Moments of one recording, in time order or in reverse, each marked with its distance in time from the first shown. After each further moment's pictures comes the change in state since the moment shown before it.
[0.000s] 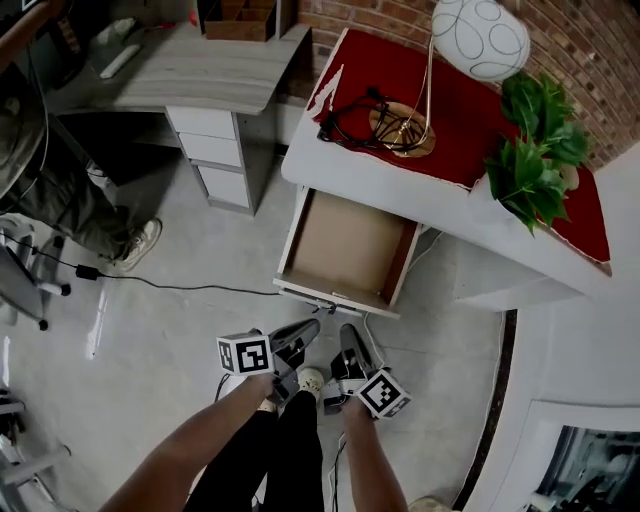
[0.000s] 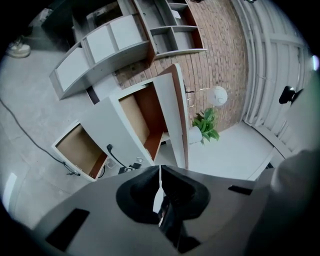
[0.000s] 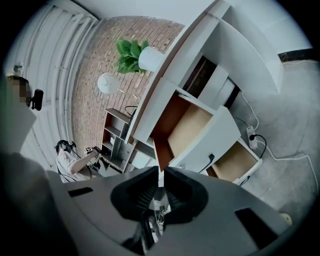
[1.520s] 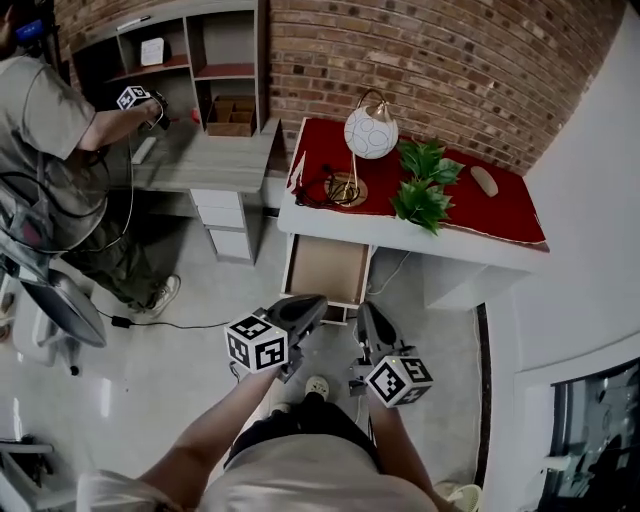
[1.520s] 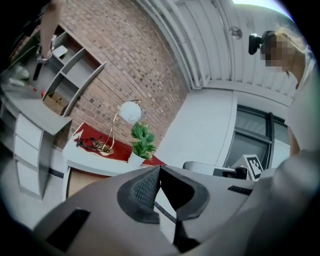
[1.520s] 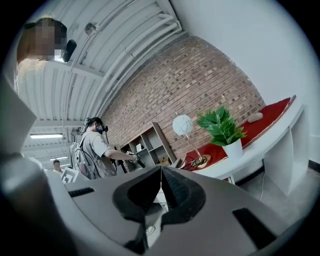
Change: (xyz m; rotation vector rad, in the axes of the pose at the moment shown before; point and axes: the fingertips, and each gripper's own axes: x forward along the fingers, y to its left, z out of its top) left arm -0.077 -0.327 0.066 0.721 0.021 -0.122; right arm -0.142 0.315 0.124 -0.624 -0.191 0.067
